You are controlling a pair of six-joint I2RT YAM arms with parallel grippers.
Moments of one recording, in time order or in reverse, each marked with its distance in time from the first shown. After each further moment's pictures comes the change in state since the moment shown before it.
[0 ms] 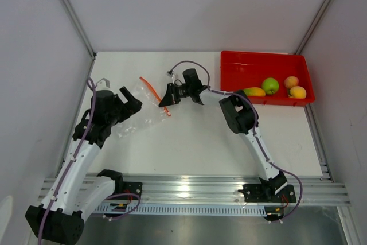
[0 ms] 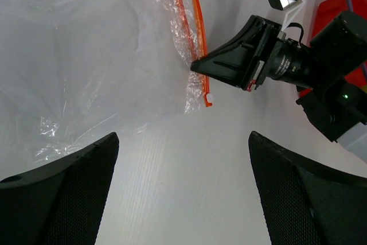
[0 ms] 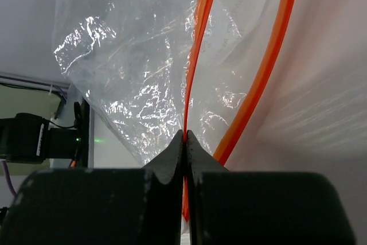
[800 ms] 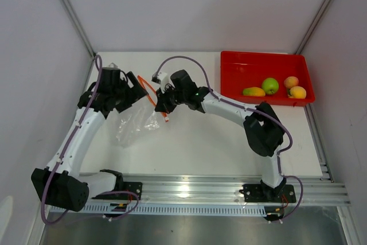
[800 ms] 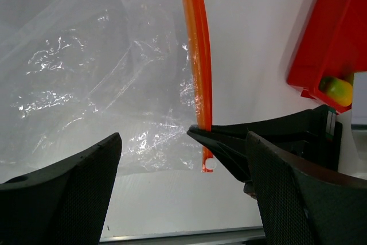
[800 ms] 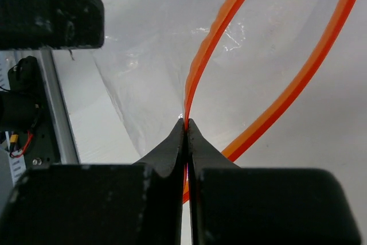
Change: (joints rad) left arm 0.000 0.318 0.344 -0.205 0.097 -0.058; right arm 0.227 -0.587 -0.315 -0.370 0.499 -0.447
